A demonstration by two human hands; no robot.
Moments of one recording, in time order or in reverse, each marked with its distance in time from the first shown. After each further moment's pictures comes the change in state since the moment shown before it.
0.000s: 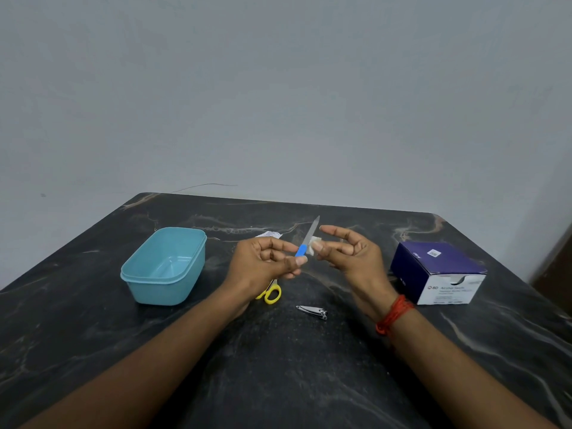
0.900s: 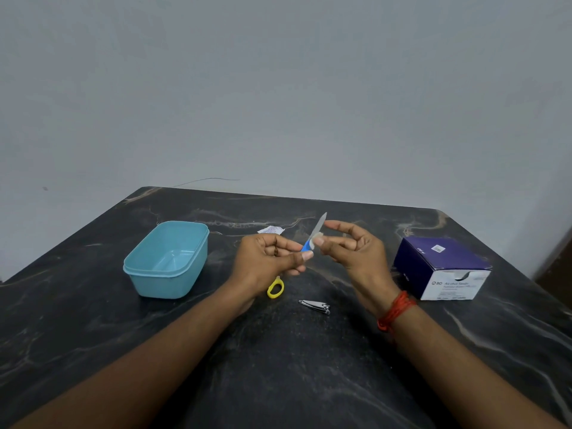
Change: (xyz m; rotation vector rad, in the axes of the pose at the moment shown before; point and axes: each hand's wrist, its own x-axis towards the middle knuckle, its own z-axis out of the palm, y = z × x) left_hand 0.000 -0.004 0.004 -0.001 0.021 -0.016; right_hand -0.002 0.002 0.003 -0.013 0.032 -0.019
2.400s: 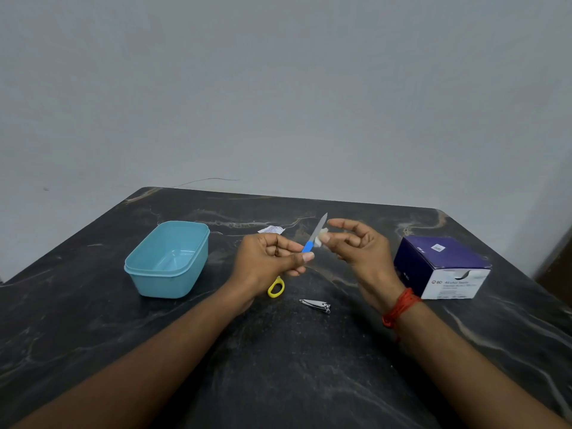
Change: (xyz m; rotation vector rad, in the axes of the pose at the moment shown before) left_hand 0.001 -0.001 -0.001 0.035 -0.018 0.012; right_hand 0.007 0.002 -0.008 -0.012 0.015 -0.042
